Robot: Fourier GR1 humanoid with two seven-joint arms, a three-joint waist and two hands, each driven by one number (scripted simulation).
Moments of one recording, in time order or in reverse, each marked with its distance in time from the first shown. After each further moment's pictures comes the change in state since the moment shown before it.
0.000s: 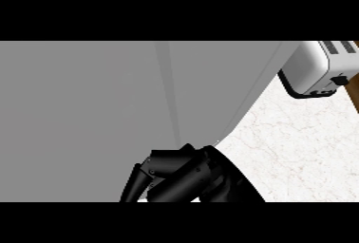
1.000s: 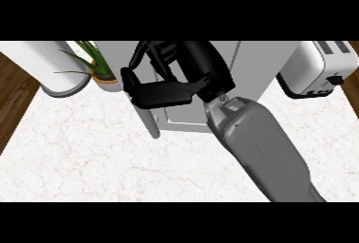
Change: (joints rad) left arm 0.077 0.015 0.192 0.011 0.109 -0.158 0.071; right arm -0.292 0.037 -0.354 0.695 -0.237 0.260 -0.330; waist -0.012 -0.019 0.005
